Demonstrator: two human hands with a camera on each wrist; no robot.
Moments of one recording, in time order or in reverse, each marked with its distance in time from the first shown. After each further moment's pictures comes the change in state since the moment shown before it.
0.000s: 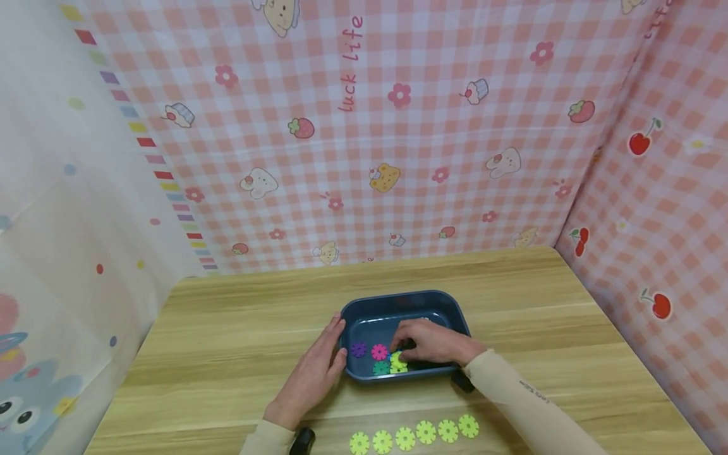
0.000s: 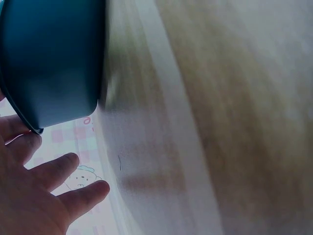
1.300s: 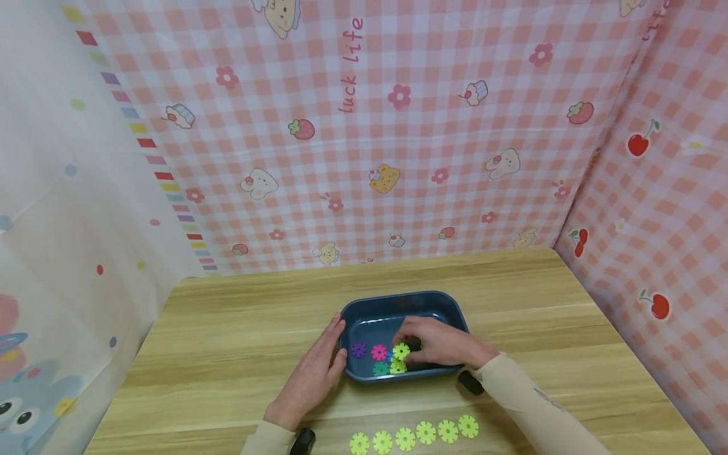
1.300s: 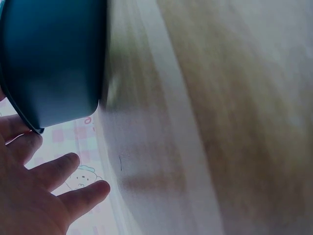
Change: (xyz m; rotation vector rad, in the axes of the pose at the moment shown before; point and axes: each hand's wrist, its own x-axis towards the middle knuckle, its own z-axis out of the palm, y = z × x) left_hand 0.001 0.001 0.000 0.005 -0.004 -0.013; right_hand -0.017 -0.010 -0.009 0.000 0.049 0.015
